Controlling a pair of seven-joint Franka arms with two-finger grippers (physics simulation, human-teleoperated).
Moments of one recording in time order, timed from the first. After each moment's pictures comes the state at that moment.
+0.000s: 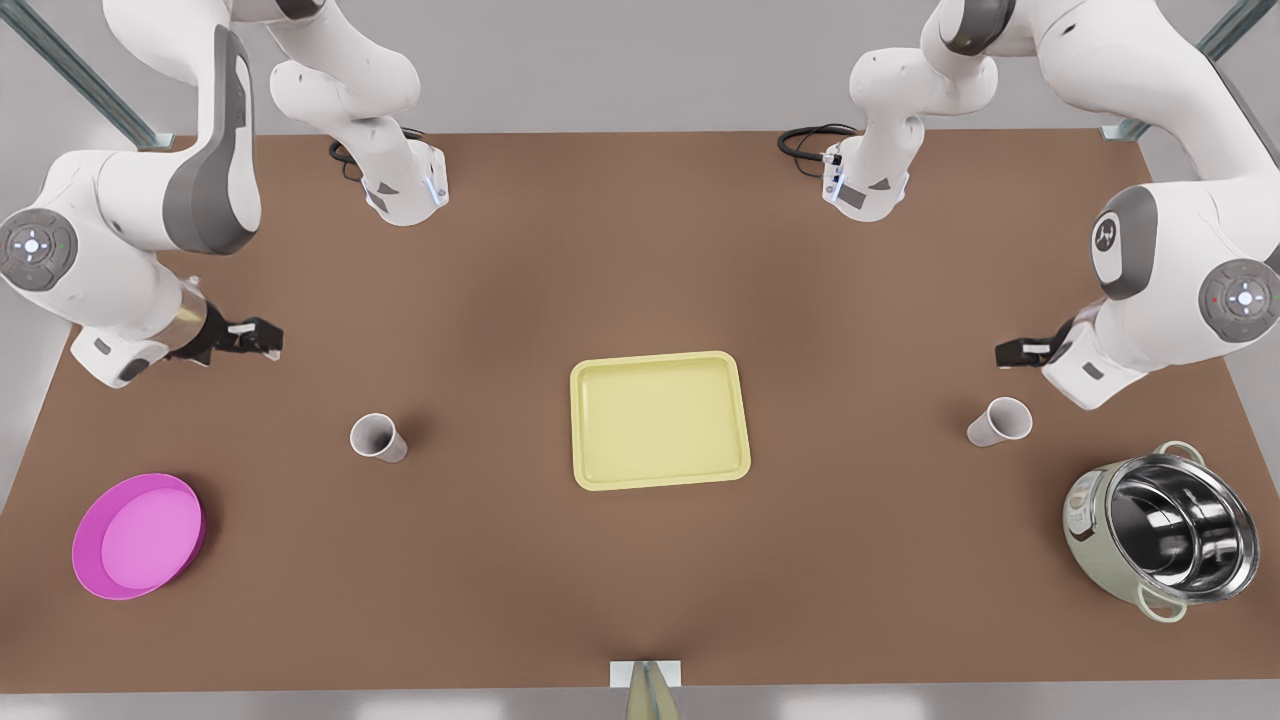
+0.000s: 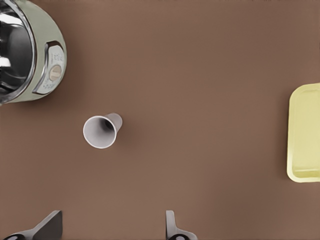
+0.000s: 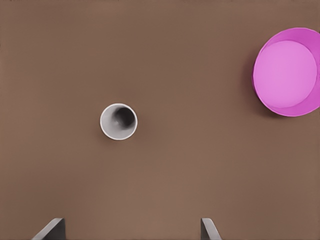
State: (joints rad) left arm -0.06 0.29 0.07 -1.34 0.06 1.41 0.04; right arm 0.12 0.13 -0.12 -1.55 -0.05 1.56 -0.11
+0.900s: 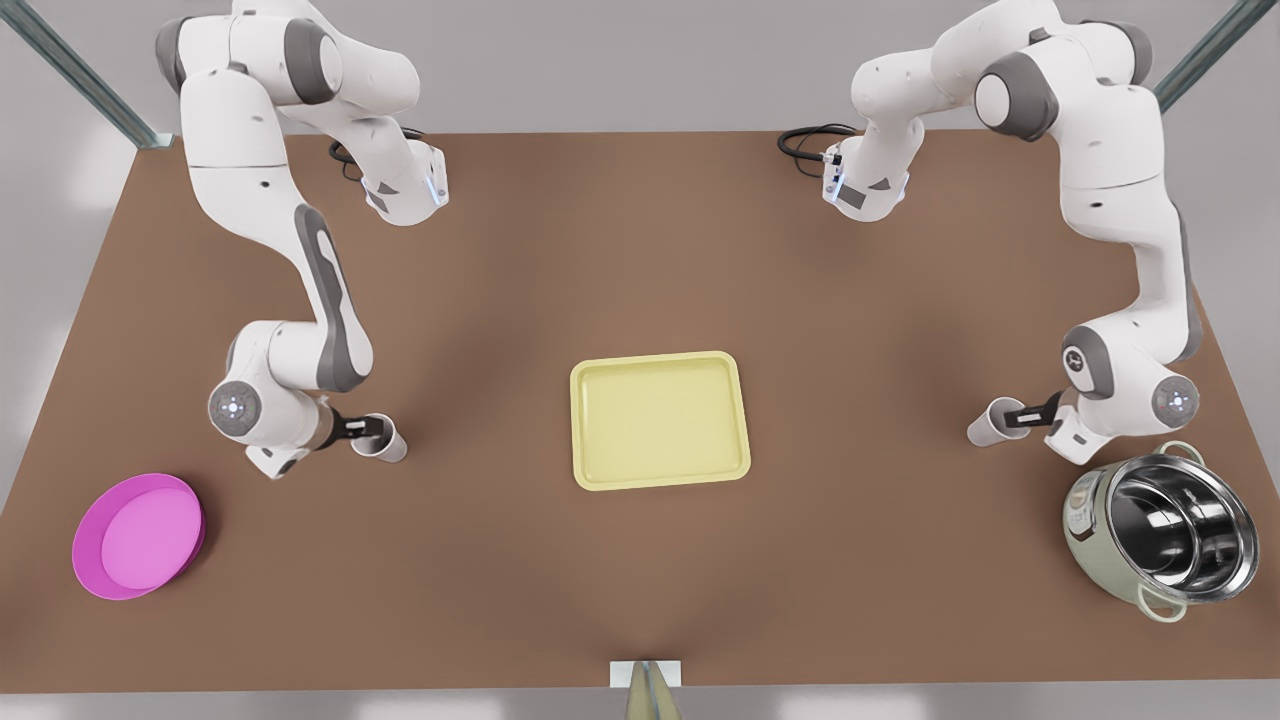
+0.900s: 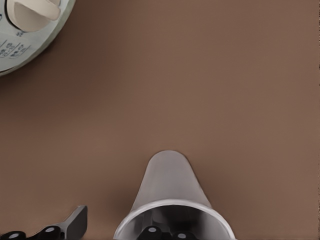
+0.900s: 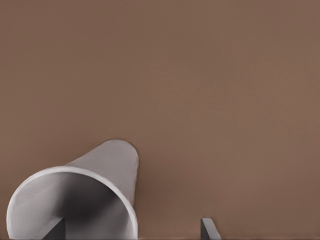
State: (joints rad) left arm 0.17 0.56 0.15 -1.81 -0.04 2.11 0.19; right arm 0.12 0.46 -0.12 -1.89 0.09 2.16 -0.12
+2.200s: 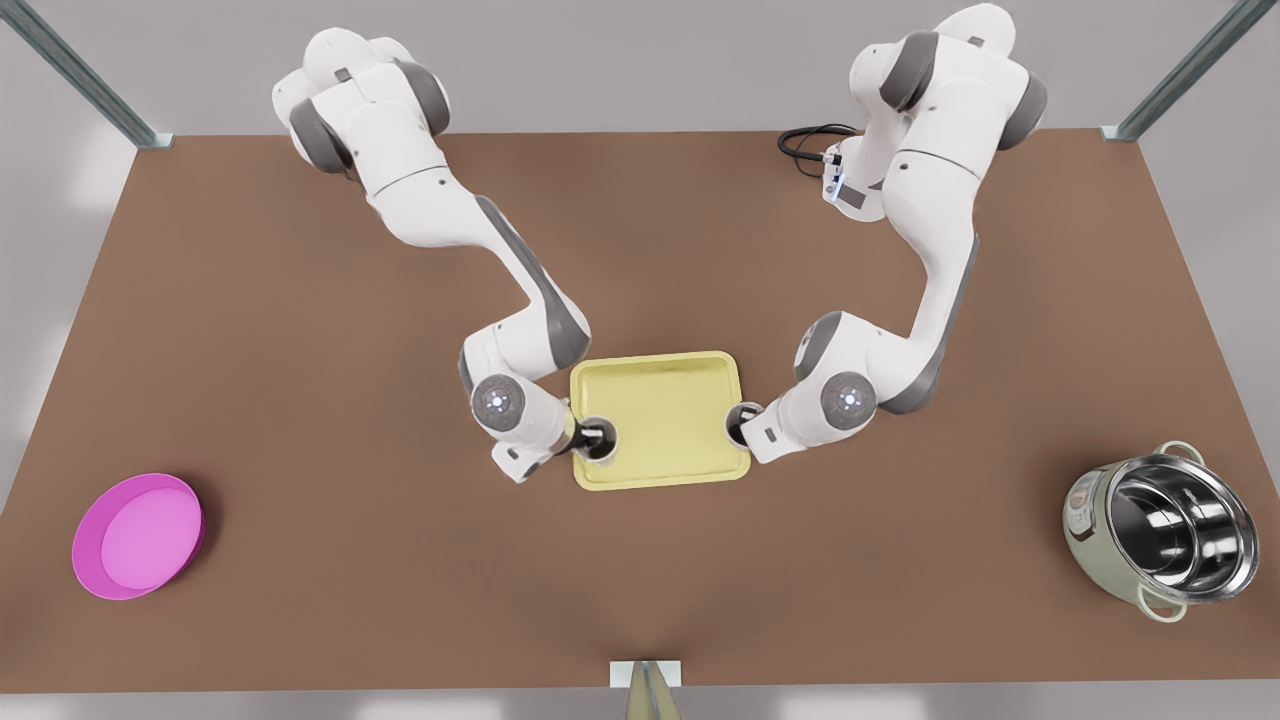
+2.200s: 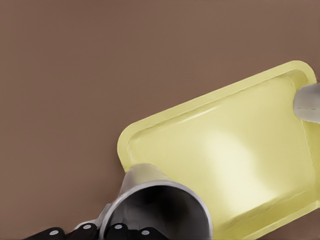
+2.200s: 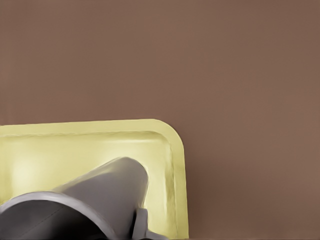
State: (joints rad) left arm -0.25 0.63 -0.23 -1.50 -0.06 2.01 -0.14; right arm 0.59 0.79 -0.06 -1.27 0.33 2.07 0.39
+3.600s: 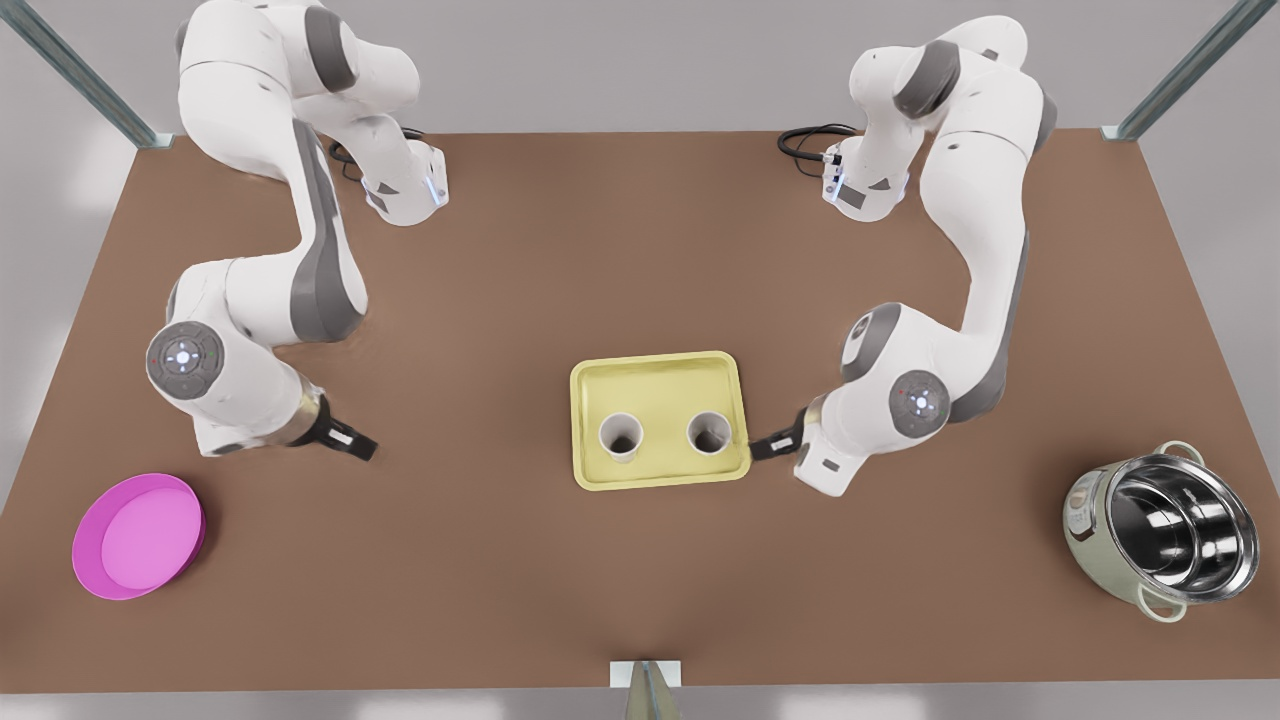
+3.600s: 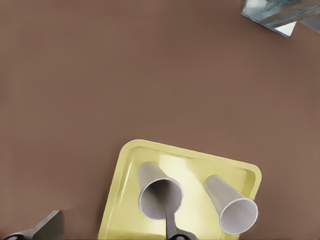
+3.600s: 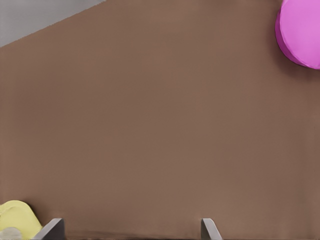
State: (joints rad) left arm -0.10 0.66 -0.36 -1.10 -0.01 1.71 -0.73; right arm 0.23 0.38 -0.10 -1.29 0.01 1.63 0.54
